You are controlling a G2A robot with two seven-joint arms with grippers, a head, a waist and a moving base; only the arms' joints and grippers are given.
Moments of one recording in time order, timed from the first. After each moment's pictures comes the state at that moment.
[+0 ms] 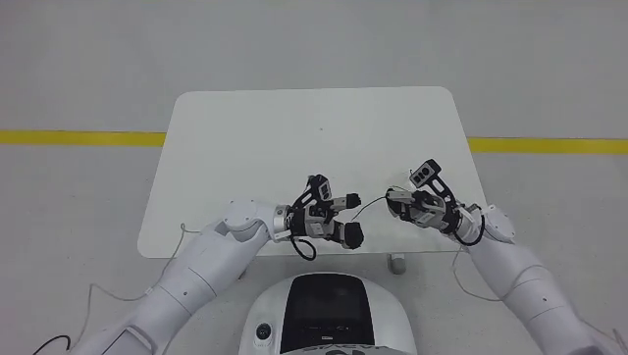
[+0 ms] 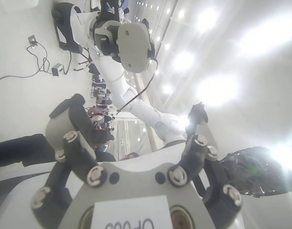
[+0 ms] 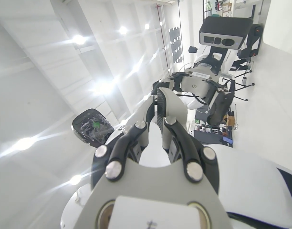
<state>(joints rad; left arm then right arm) 1.15 -1.22 -0.79 -1.30 -0.81 -0.10 -1.09 -1.31 -1.03 1.09 -1.16 1.09 -0.21 1.39</state>
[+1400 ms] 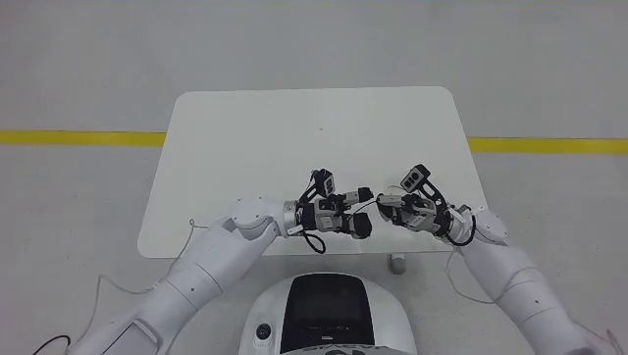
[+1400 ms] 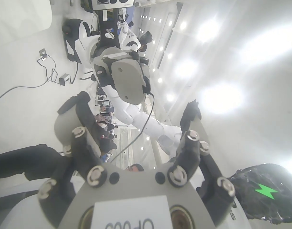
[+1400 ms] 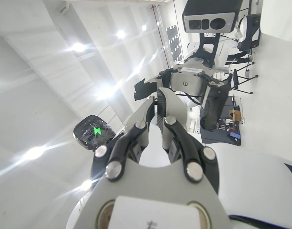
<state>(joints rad) 1.13 -1.24 -0.75 -1.28 -0.78 -0.11 -0.97 -1.32 -1.06 1.10 -1.16 1.03 -0.15 1.37</state>
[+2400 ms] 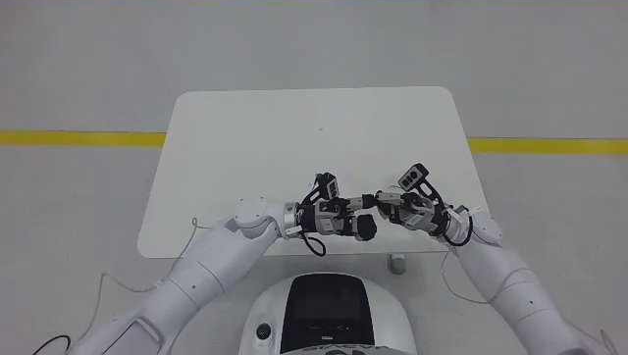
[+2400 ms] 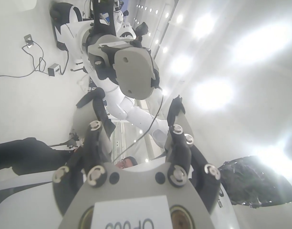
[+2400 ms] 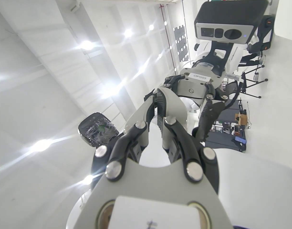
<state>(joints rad) 1.11 -1.25 -0.74 -1.26 -0.84 -0.10 -1.04 -1.33 -1.09 1.10 -1.16 1.07 -0.17 1.37</state>
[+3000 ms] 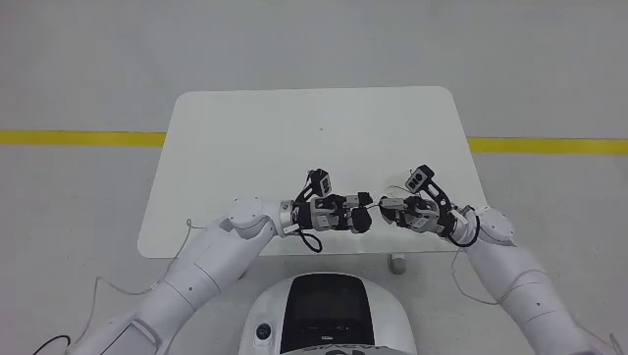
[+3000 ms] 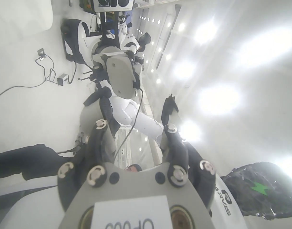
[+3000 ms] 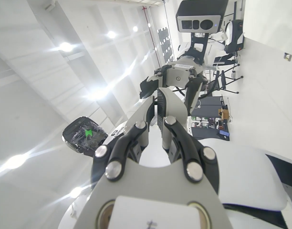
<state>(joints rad) 1.13 -1.23 -0.77 -1.27 -0.78 -0.11 -0.99 -1.34 -1.07 1.17 -1.17 0.90 -0.12 1.38</state>
